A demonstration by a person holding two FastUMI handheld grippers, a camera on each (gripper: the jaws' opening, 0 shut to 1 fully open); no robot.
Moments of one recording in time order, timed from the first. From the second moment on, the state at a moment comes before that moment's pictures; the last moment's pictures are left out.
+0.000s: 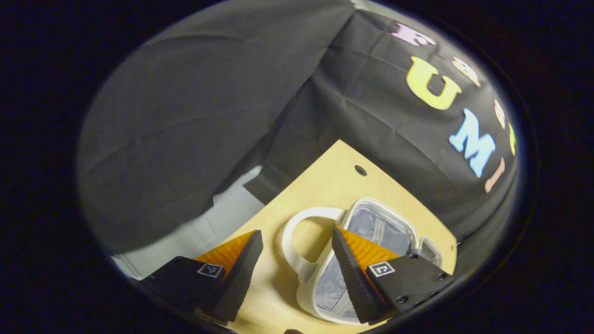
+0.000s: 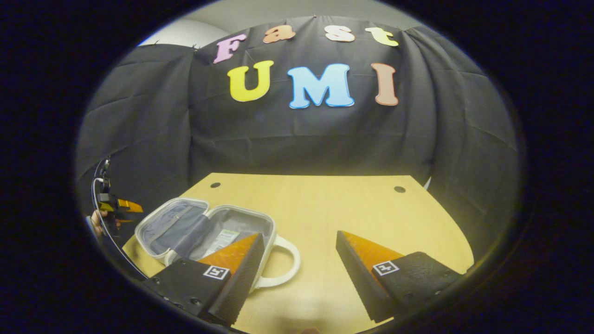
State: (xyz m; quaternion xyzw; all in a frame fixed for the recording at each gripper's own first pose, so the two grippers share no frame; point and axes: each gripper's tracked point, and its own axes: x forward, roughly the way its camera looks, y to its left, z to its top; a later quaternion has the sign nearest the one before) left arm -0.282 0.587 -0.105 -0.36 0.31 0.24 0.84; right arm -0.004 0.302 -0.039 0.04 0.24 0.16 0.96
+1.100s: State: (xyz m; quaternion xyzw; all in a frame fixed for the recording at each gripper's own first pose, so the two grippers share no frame) left arm -0.244 0.559 -0.046 -0.38 0.31 0.22 0.84; right arm 0.014 0.262 -0.016 0.05 0.22 0.14 0.96
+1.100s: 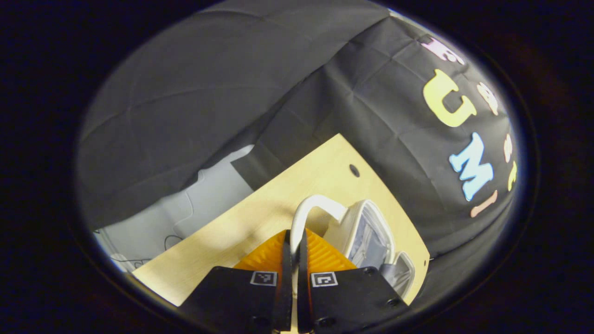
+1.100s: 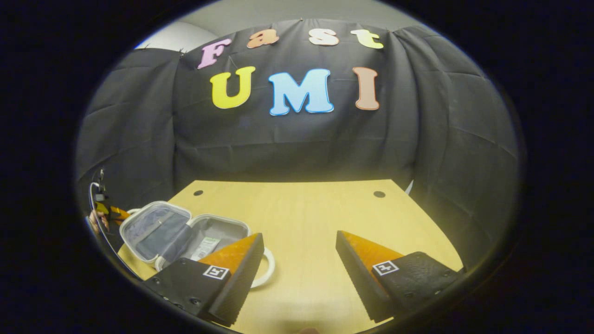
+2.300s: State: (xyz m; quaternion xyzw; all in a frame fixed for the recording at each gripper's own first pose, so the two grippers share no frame) left arm -0.174 0.003 0.071 -0.11 0.24 0.03 0.96; right arm 0.017 0.099 -0.018 0.04 0.15 0.19 0.97
